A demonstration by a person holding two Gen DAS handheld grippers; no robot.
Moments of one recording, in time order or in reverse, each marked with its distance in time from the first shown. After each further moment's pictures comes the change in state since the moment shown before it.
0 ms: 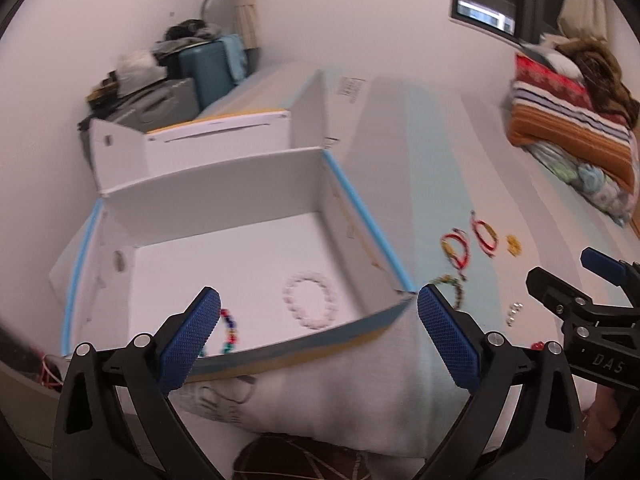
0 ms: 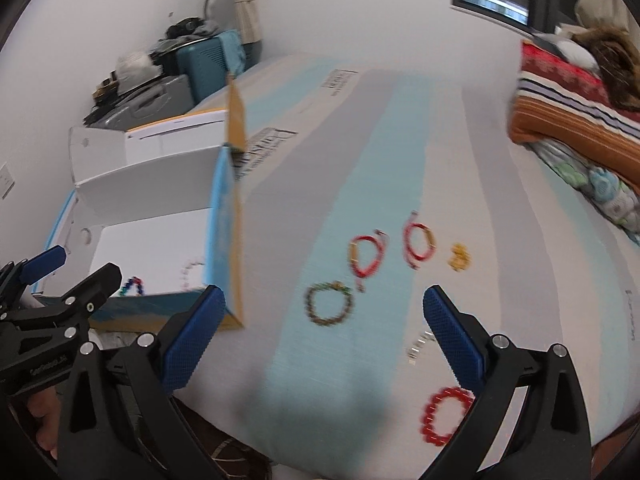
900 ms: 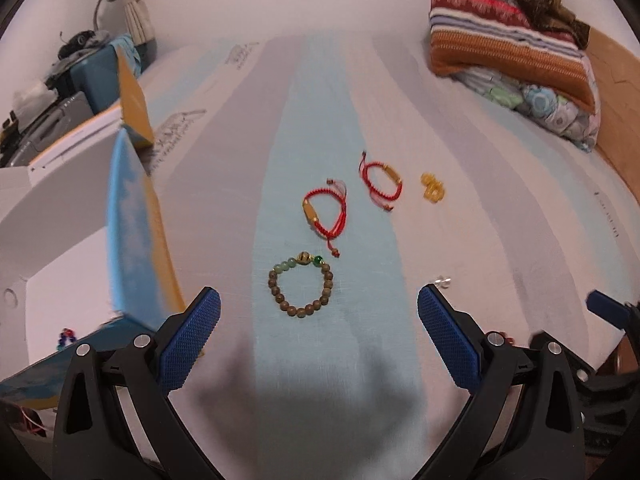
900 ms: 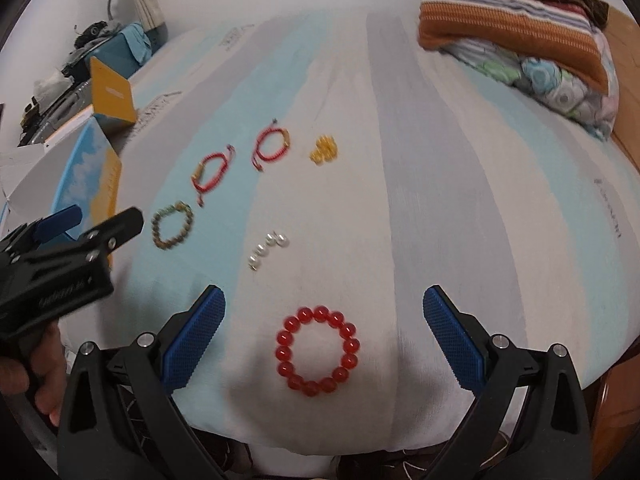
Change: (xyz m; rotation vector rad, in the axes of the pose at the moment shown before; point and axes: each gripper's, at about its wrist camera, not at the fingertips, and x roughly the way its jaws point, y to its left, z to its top) left arm 0.100 -0.165 -0.020 0.195 0.122 -0.154; right arm 0.032 -0.152 -0.098 0.222 0.164 -0.121
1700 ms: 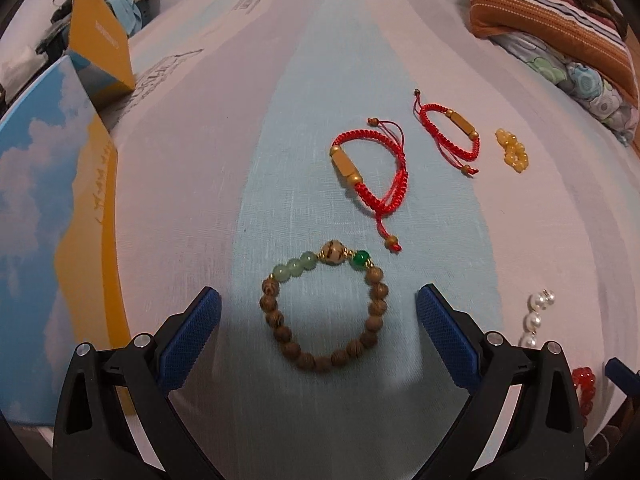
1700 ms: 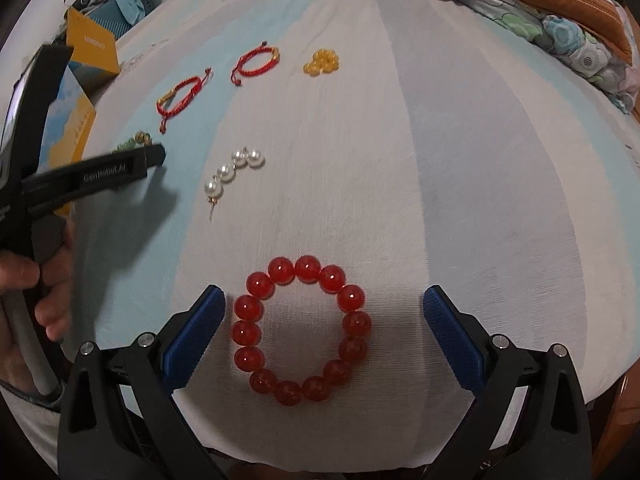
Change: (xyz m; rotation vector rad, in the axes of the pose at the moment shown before) left arm 0.107 0.015 -0.001 -0.039 0.122 0.041; right arm 0.075 -0.001 -0.032 -0.021 0.130 0.019
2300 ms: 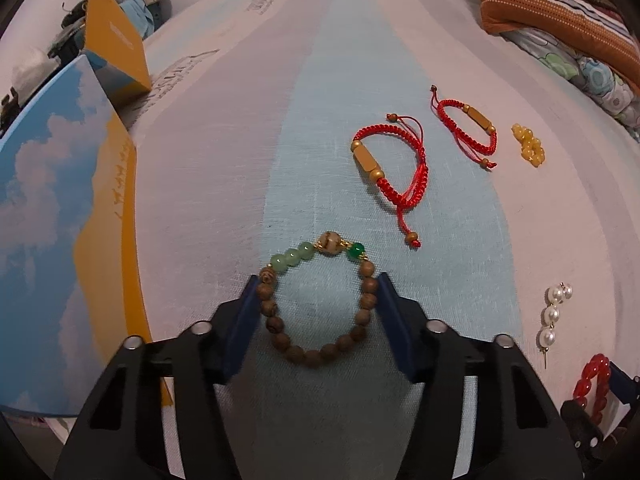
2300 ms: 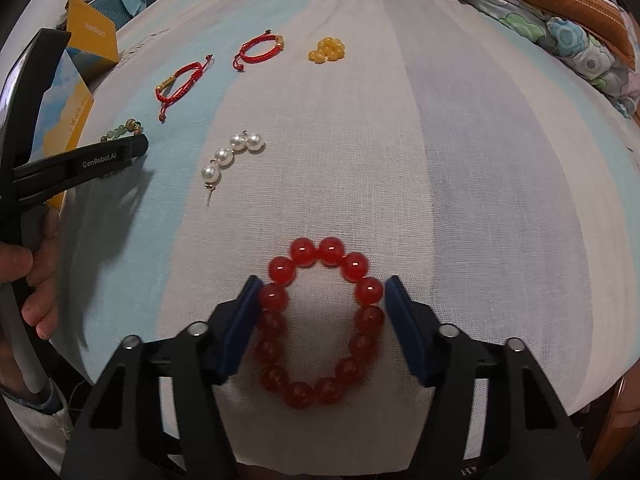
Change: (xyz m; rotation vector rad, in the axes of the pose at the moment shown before) left arm -0.005 0.005 -0.007 0.002 -0.001 0.072; right arm 0.006 0.005 -0.004 -0.015 0.008 -0.013
